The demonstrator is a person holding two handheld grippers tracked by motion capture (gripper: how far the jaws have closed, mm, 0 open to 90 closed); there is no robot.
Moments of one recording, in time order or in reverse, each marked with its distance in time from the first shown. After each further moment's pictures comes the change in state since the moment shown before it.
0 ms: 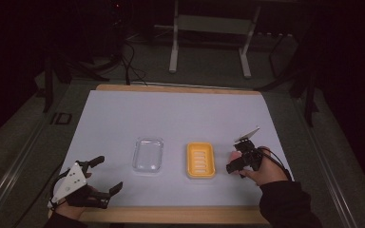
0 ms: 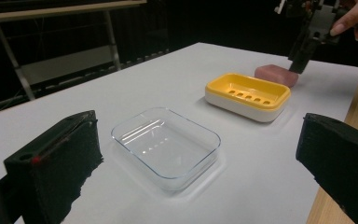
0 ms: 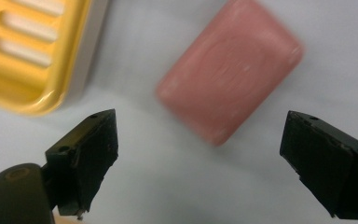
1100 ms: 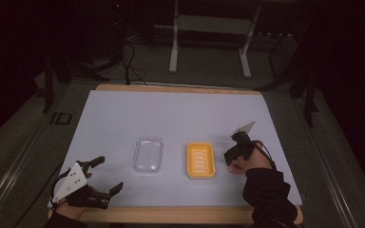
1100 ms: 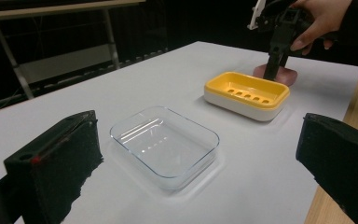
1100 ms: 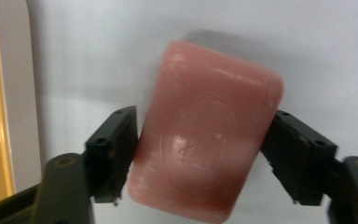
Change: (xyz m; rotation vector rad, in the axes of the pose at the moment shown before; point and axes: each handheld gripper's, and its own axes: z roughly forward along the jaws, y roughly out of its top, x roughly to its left) left arm 0.000 0.000 0.000 0.004 -0.004 0.000; right arm -0.012 0.038 0.035 0.120 -0.050 0.232
